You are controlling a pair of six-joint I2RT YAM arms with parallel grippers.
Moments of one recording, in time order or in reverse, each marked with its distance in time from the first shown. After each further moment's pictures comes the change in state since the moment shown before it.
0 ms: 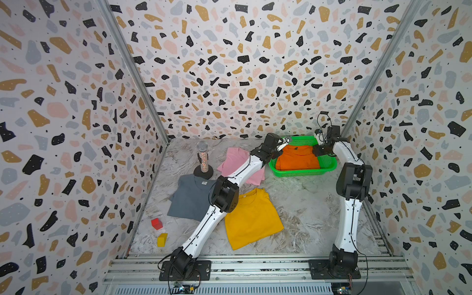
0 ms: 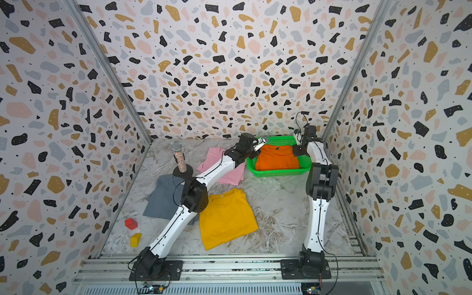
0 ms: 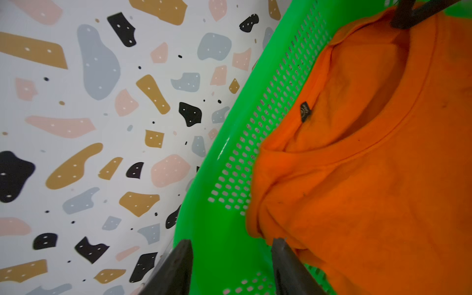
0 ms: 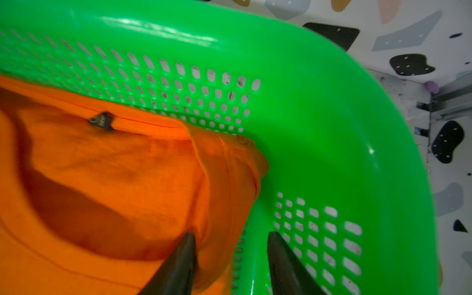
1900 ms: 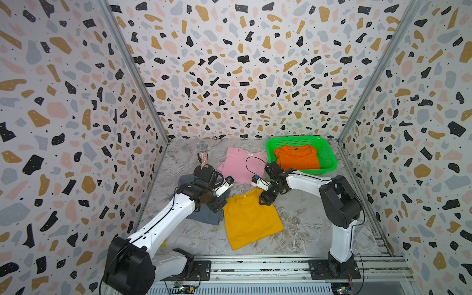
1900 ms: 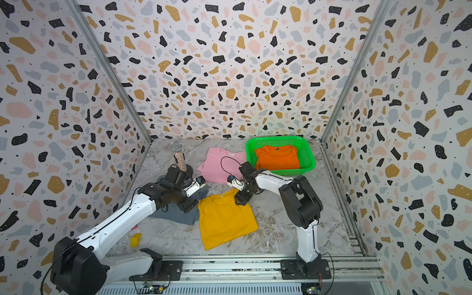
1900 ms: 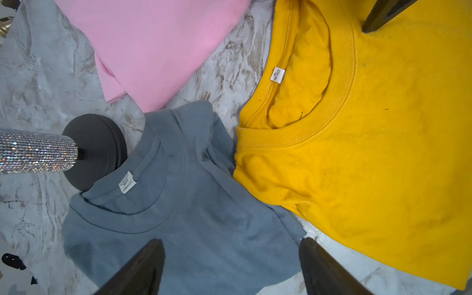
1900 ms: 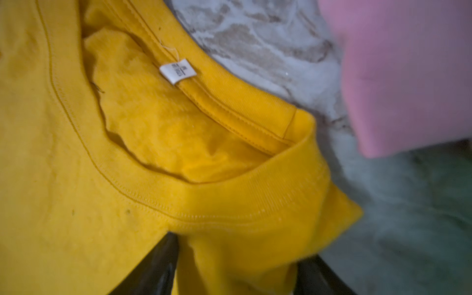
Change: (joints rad) left arm 0.260 -1.546 -1.743 -0.420 0.162 -0.113; right arm 0.737 -0.455 -0.860 0.104 -0.165 -0.016
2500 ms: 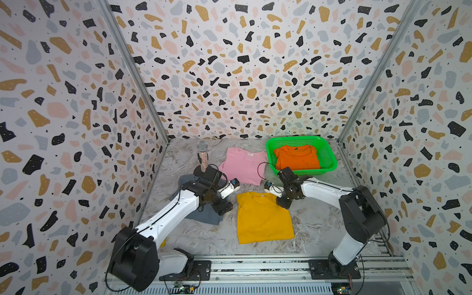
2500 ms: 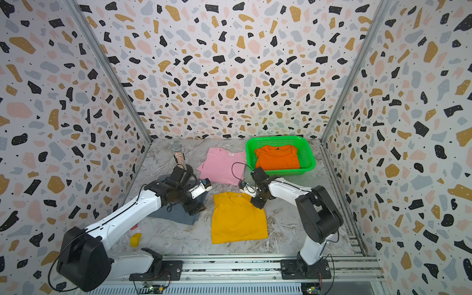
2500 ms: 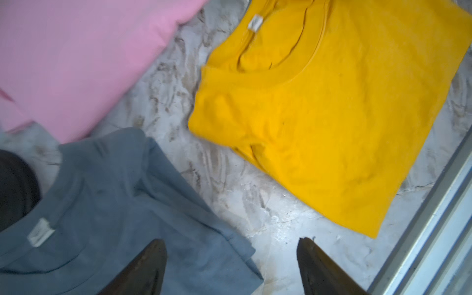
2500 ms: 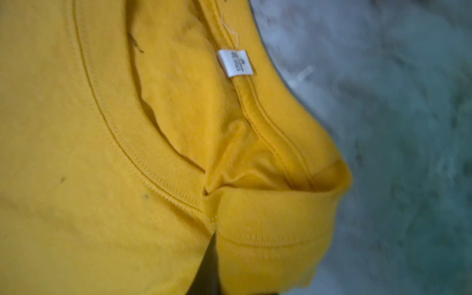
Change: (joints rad) left arm -0.043 0.138 0.034 -0.013 0.239 -0.020; right arm -0.123 -0.309 -0.330 -0.021 0.205 -0.169
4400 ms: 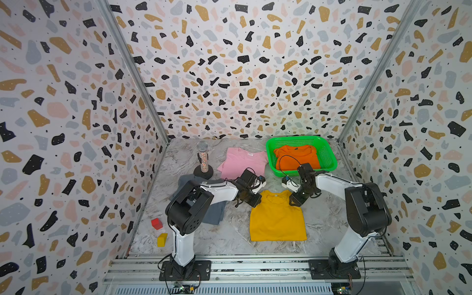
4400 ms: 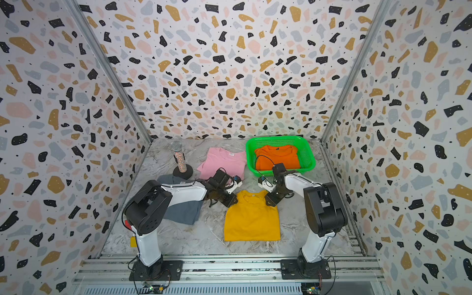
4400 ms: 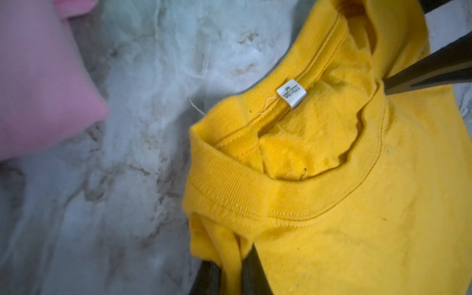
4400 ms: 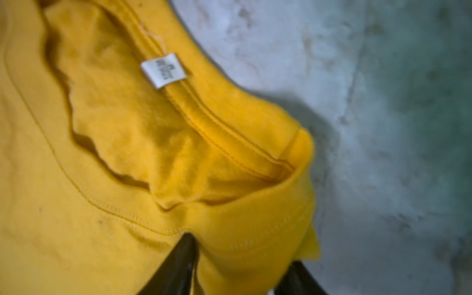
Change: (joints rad) left arm -0.233 0.553 0.146 0.536 0.060 -0.524; right arm -0.212 0.100 0.071 -0.096 -0.146 0.023
